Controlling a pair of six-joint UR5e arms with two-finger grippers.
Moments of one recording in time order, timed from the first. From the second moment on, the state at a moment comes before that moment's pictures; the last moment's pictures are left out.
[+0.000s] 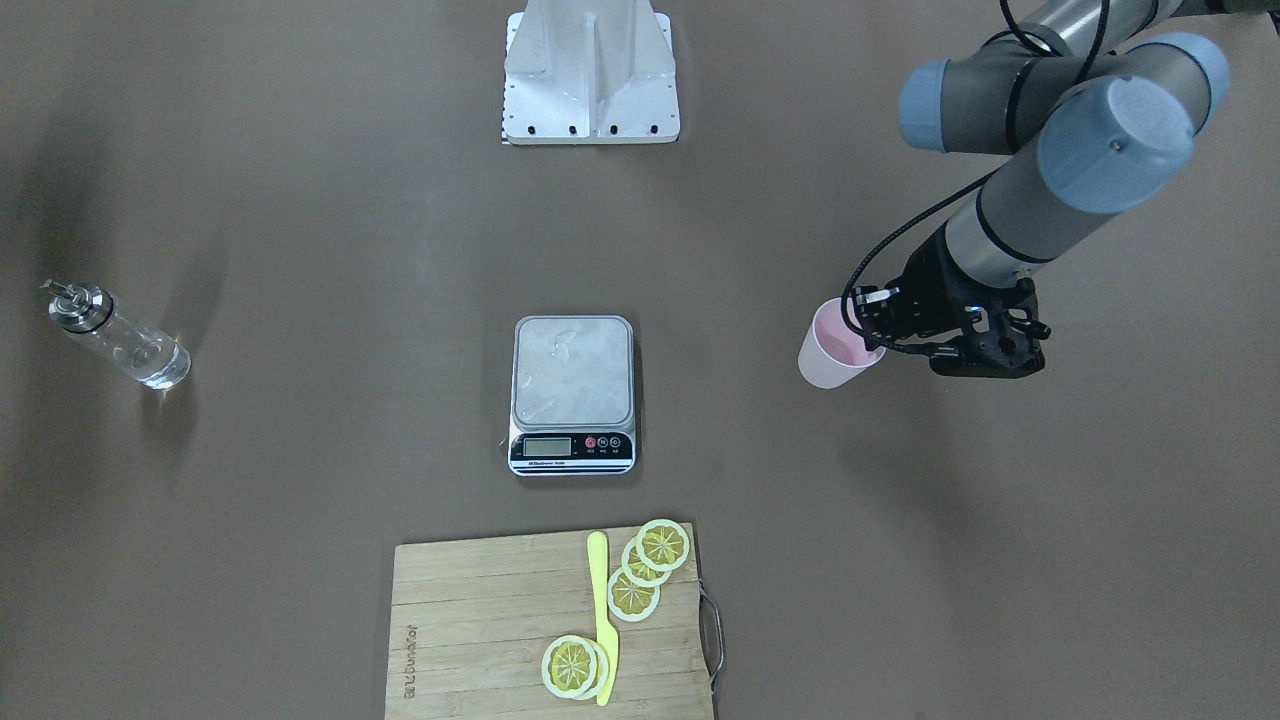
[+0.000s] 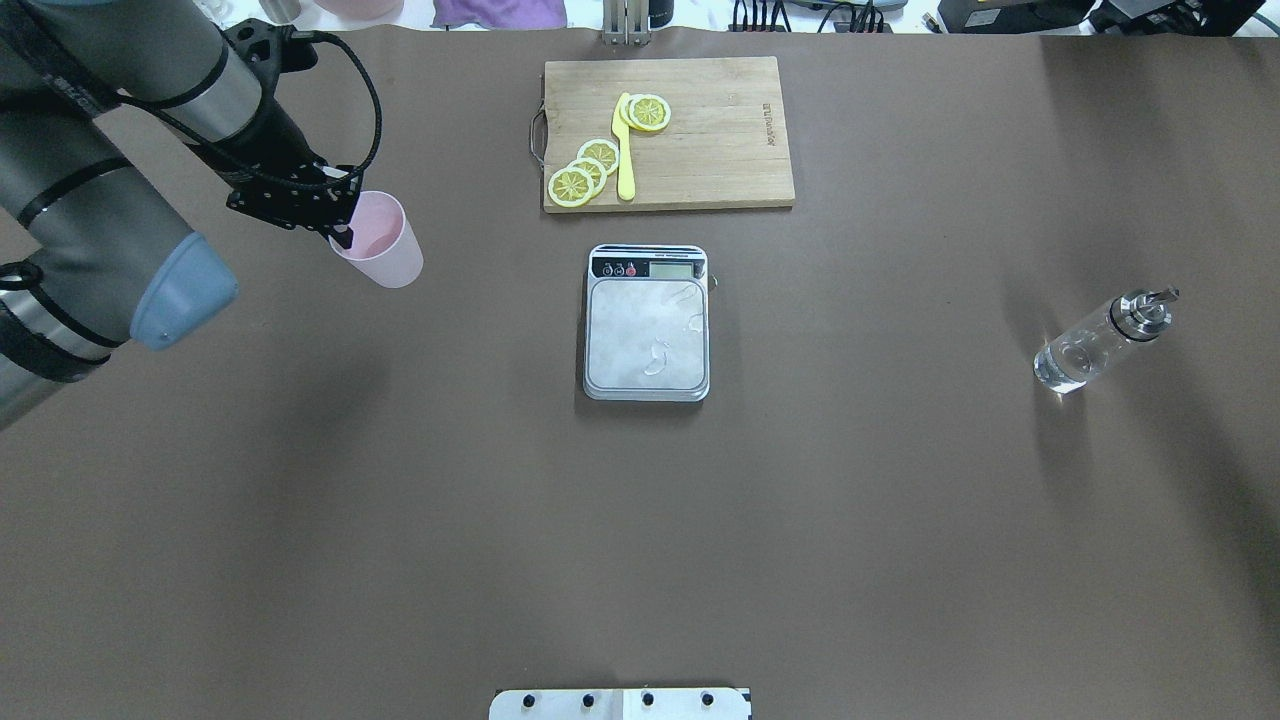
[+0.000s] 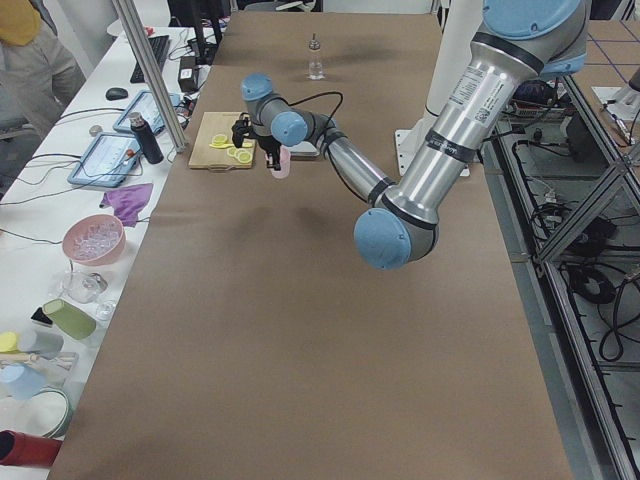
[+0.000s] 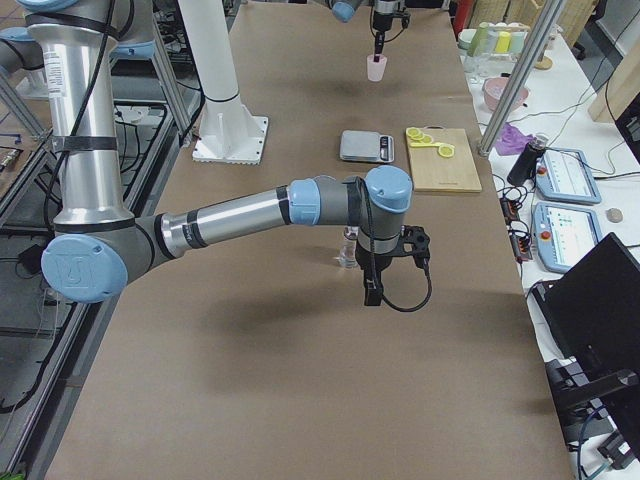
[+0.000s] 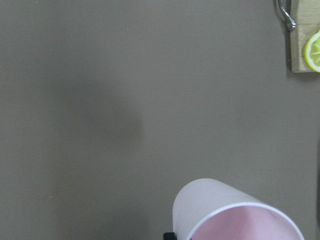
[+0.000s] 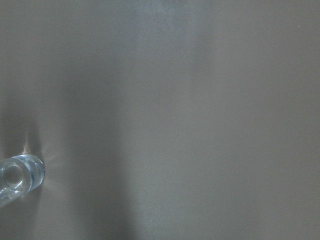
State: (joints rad) left arm -0.93 -2.13 -1.71 -1.55 -2.31 -0.91; right arm 1.54 -1.53 1.83 -1.84 2.28 -0.04
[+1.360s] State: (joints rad) left arm -0.75 -2.39 -1.64 -1.43 -2.18 -1.16; right arm 1.54 -1.52 1.83 -1.84 2.28 -0.04
